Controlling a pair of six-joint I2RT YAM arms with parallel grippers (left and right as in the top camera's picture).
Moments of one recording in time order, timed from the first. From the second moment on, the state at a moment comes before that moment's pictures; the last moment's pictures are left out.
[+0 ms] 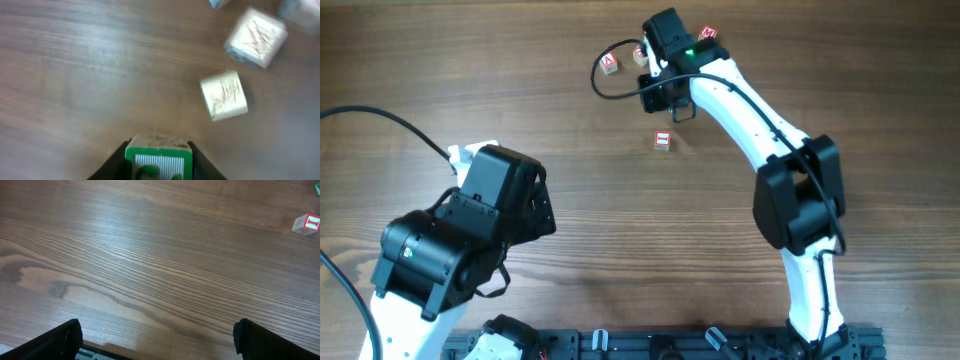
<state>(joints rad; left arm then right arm) -0.43 1.05 1.38 -1.52 -0.37 -0.60 0.48 2.25 1.98 -0.95 -0.08 0.31</state>
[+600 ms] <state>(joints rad) -0.43 1.05 1.38 -1.52 -0.37 -0.60 0.60 2.22 1.96 -1.10 0.16 0.77</state>
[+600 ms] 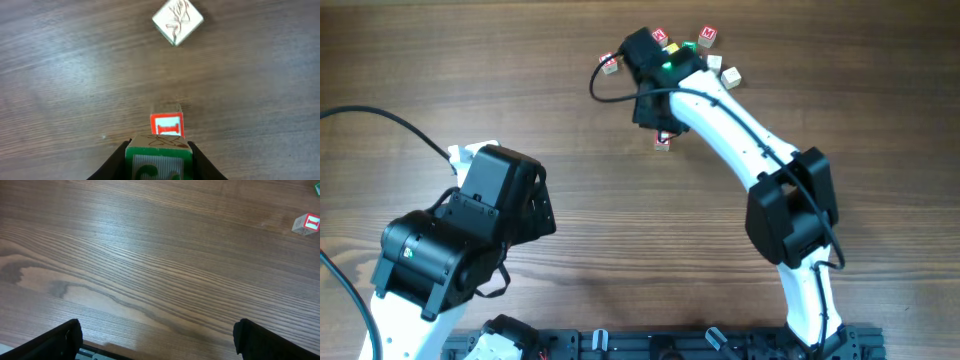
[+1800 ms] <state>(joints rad) -0.43 1.05 1.38 -1.52 -0.37 -0.60 0.62 2.09 1.66 -0.82 0.20 0.57</state>
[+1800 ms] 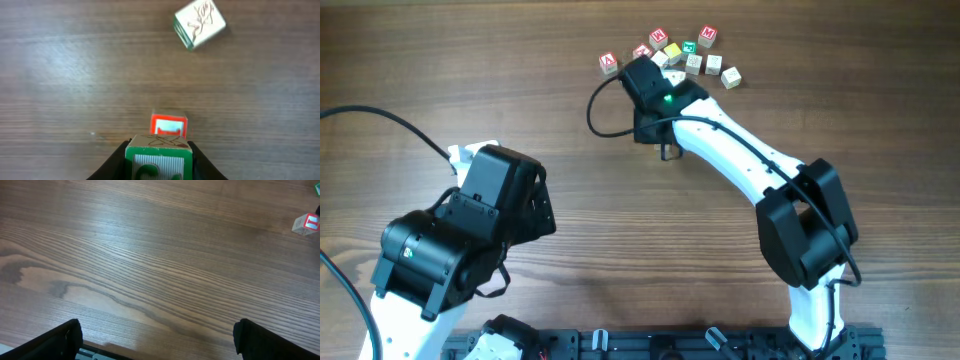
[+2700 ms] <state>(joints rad) -0.43 1.05 1.38 -1.52 -0.37 -0.60 0.56 2.09 1.56 -0.71 0.09 0.52</state>
